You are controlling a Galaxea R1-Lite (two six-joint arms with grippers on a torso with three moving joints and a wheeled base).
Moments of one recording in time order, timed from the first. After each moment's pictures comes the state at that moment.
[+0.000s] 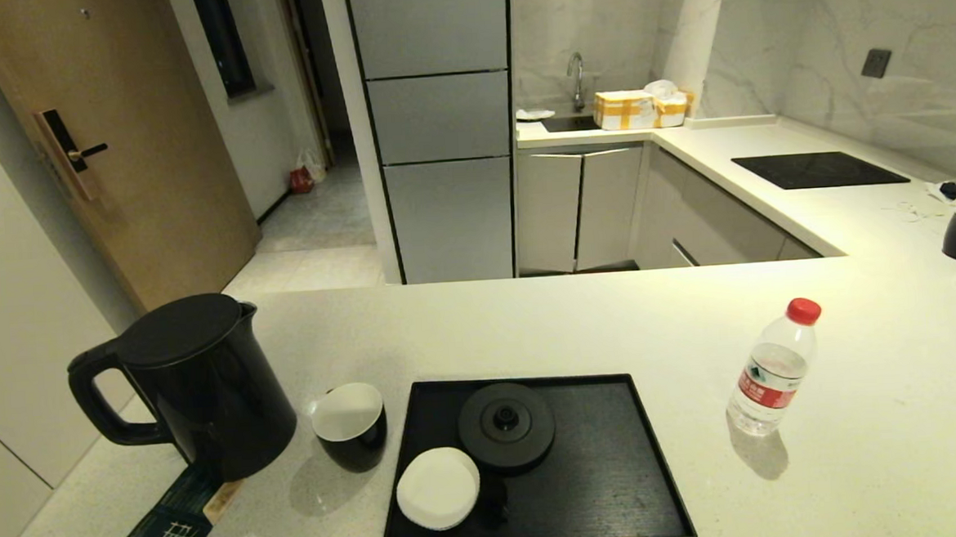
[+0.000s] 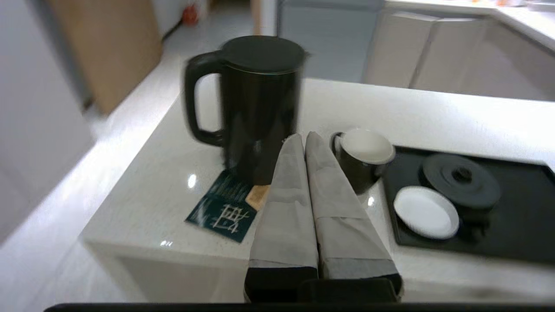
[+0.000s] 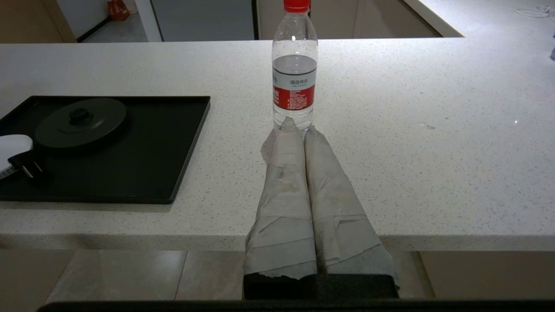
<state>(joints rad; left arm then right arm) -0.01 0.26 -0.46 0.22 0.11 -0.08 0.00 0.00 0.00 0.00 0.01 -0.03</state>
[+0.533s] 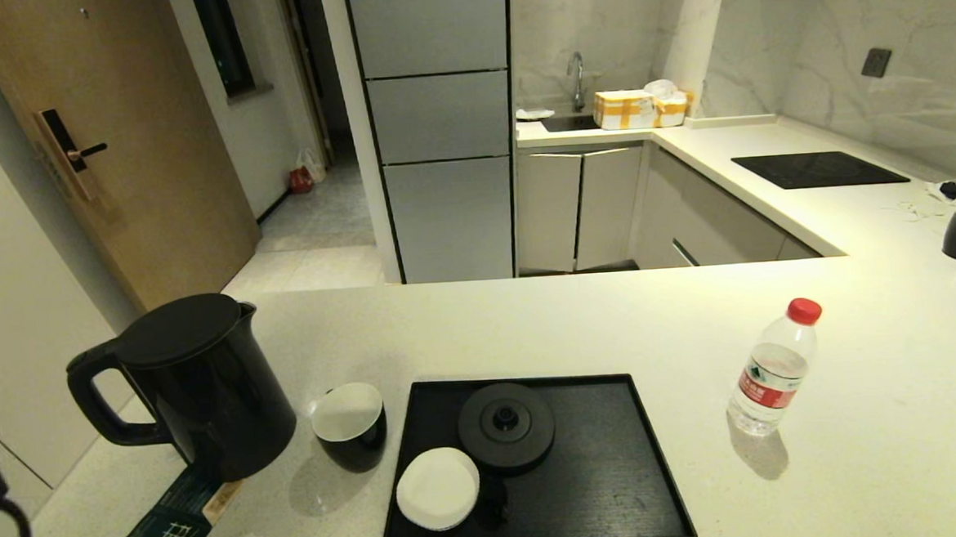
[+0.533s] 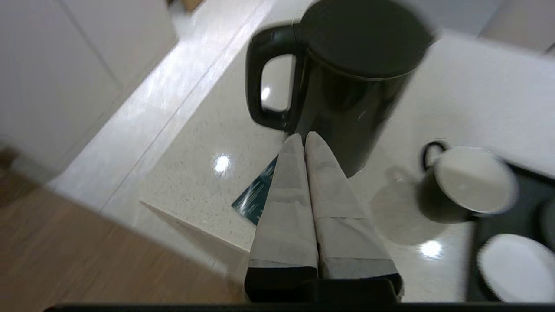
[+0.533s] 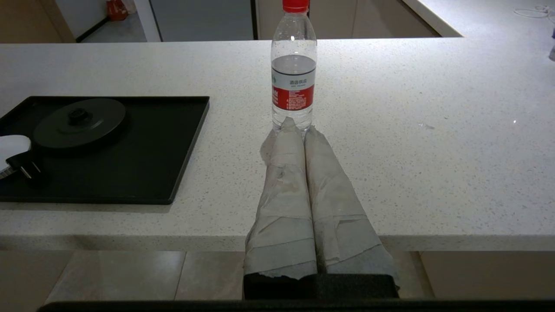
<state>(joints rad) 0.03 0.96 -0.59 0.00 0.37 -0.15 0.00 0.00 0.00 0.00 0.01 -0.03</state>
